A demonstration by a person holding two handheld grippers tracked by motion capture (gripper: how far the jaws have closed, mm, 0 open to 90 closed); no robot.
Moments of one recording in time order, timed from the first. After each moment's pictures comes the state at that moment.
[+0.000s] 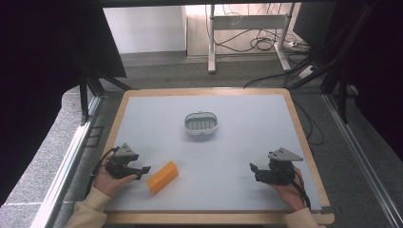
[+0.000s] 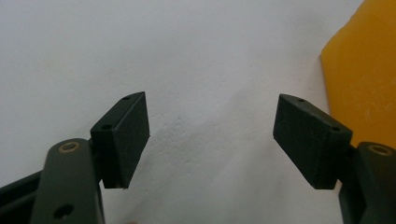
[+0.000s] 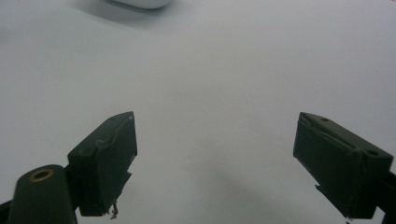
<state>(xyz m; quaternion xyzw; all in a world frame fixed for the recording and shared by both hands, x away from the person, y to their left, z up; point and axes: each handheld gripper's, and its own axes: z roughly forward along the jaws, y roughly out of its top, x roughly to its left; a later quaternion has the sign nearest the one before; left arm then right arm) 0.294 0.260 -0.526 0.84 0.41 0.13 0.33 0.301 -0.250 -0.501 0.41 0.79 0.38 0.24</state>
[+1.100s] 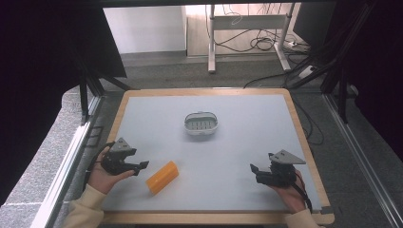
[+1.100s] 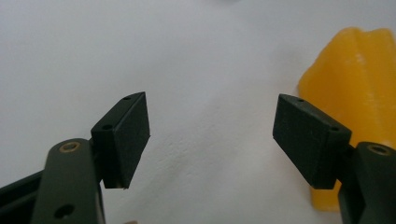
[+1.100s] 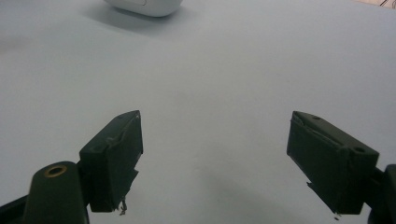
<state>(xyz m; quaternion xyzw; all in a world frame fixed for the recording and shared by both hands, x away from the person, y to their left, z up) 0.287 0.258 -0.485 0.83 0.41 0.15 0.34 0.293 -0.251 -0.498 0.41 0.79 0.40 0.25</state>
